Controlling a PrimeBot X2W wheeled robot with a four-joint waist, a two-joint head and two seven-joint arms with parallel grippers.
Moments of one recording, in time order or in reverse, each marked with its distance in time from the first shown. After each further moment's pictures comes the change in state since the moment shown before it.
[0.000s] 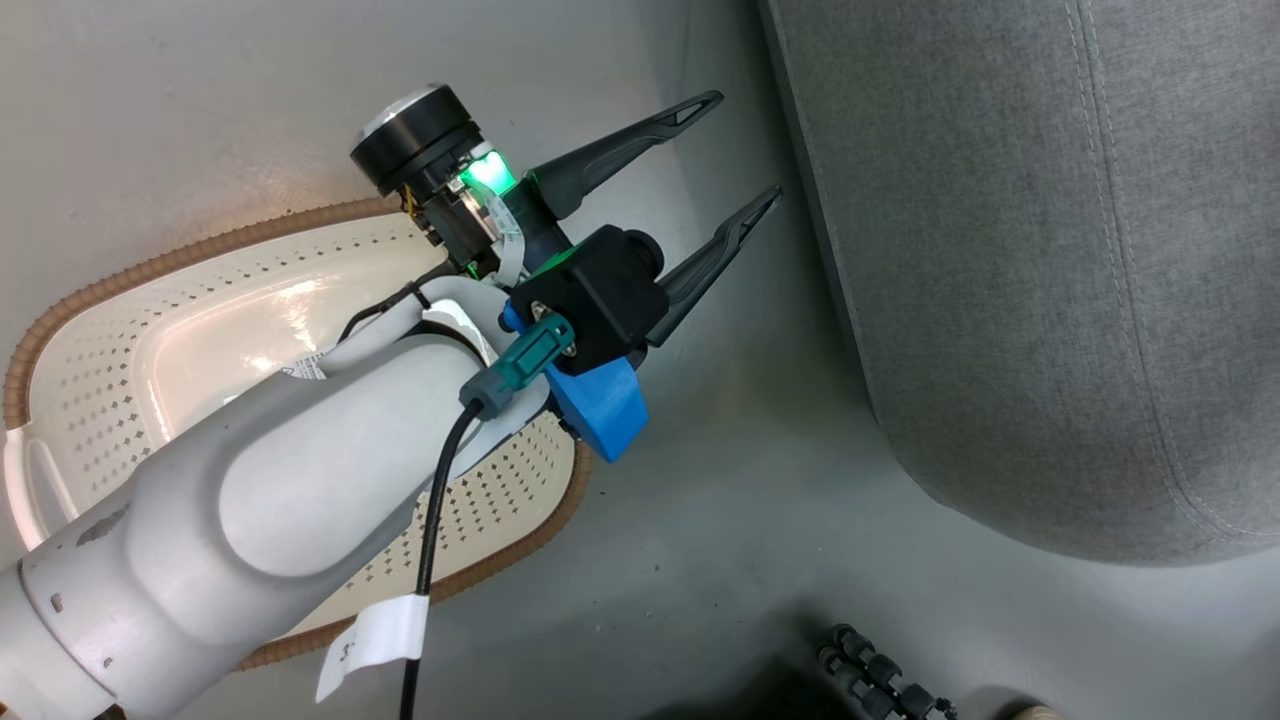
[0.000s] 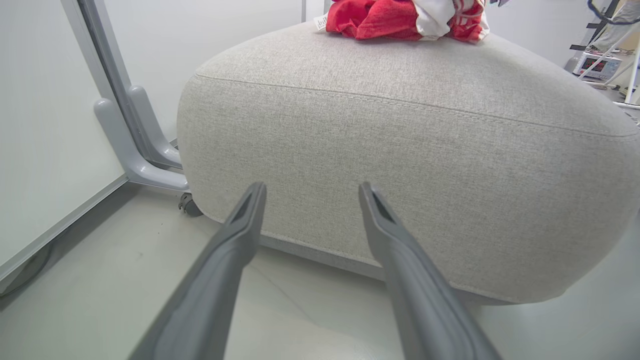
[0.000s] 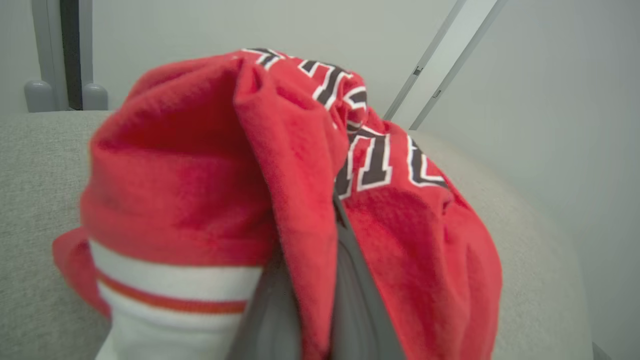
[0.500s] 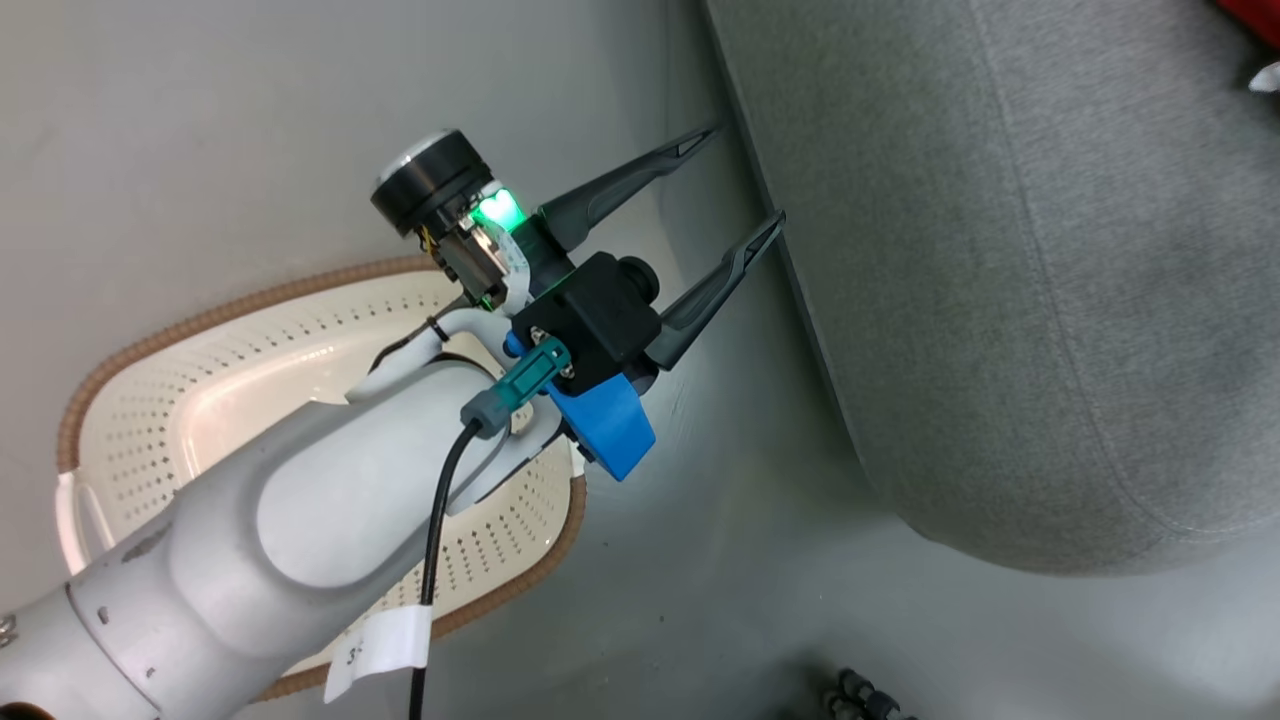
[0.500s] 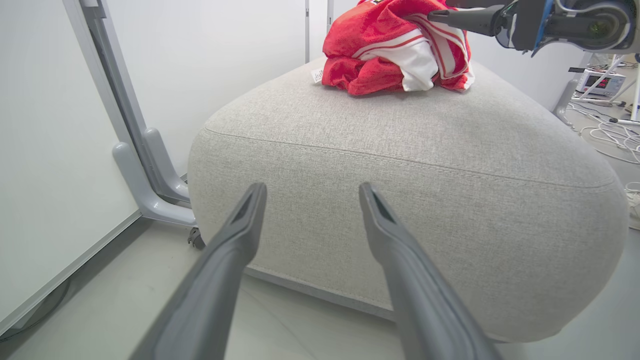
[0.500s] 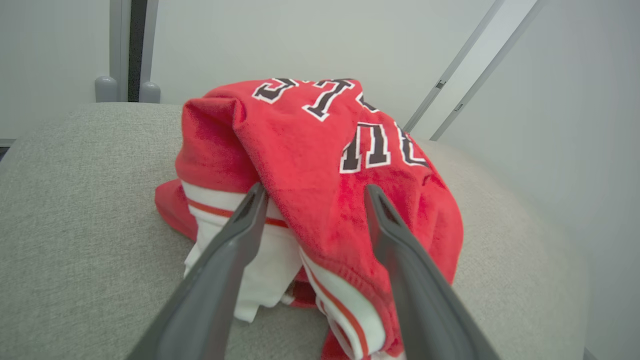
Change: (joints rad) left arm 0.045 -0.038 -0.004 0.058 -0.035 0.021 -0.077; right arm 0.231 0.037 0.141 -0.155 0.037 0.000 0.000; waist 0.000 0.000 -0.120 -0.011
